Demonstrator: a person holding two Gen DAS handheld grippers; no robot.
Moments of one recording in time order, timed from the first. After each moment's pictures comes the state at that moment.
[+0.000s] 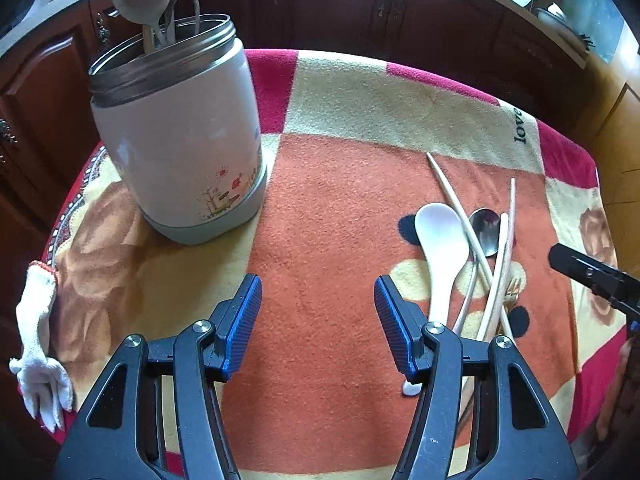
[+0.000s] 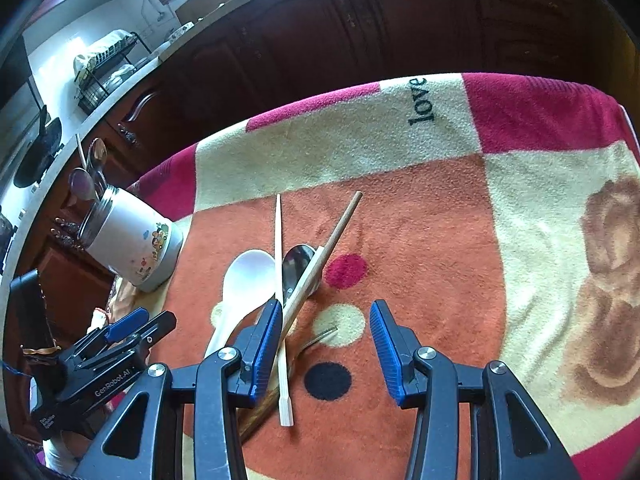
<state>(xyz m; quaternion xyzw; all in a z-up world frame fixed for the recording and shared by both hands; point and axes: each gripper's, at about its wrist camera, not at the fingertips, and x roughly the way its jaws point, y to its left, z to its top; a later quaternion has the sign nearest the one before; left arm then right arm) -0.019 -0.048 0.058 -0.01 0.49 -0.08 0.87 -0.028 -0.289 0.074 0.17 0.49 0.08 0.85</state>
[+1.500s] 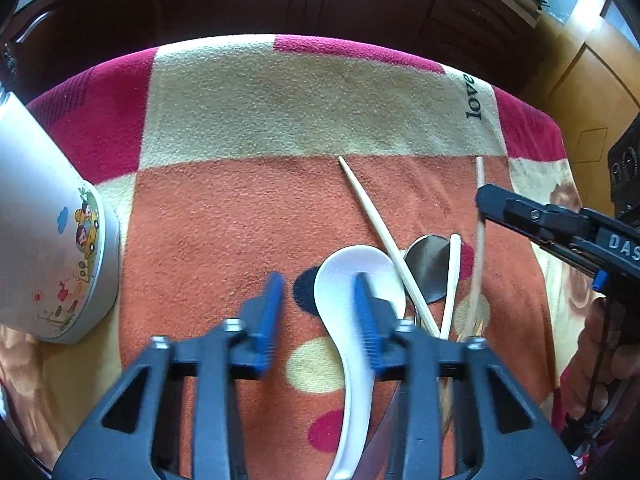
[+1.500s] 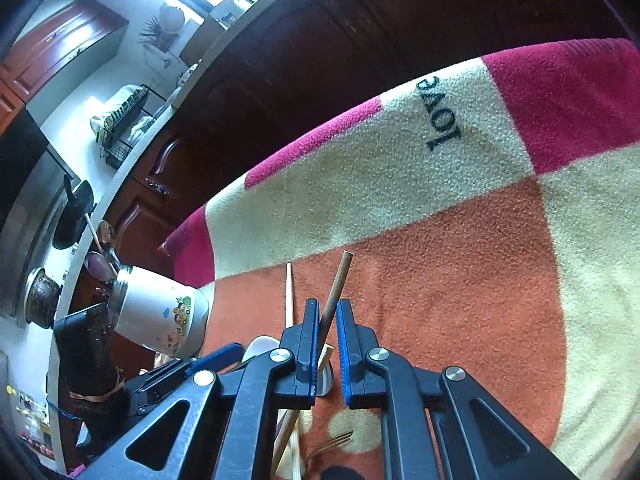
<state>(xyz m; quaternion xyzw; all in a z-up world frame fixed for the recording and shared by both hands) 0.043 -0.118 0.035 0.01 0.52 -0.20 0.83 0.032 -0.320 0.050 0.29 0.44 0.14 0.84</state>
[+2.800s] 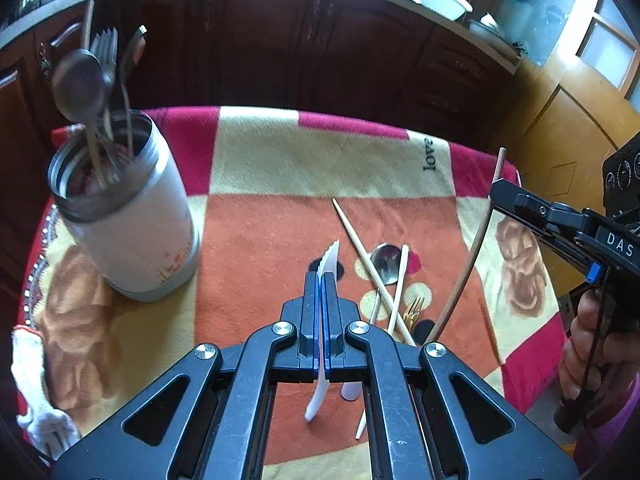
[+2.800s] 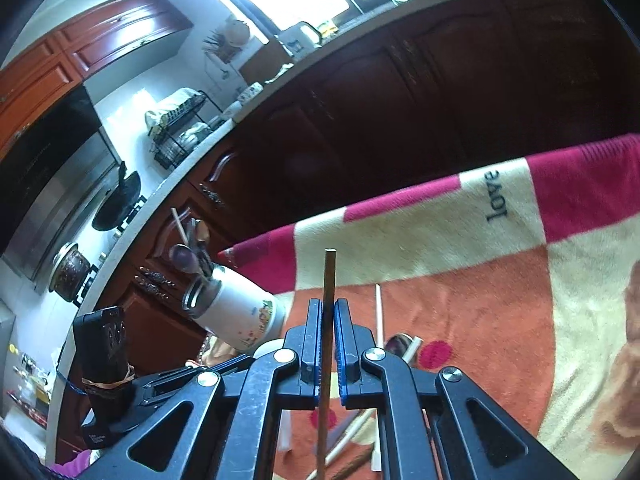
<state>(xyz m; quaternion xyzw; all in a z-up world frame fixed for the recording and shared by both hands) -0.016 -0.059 0.119 -0.04 0.46 -0.21 0.86 -0.020 -0.290 0.145 0.25 0.37 0.19 0.88</state>
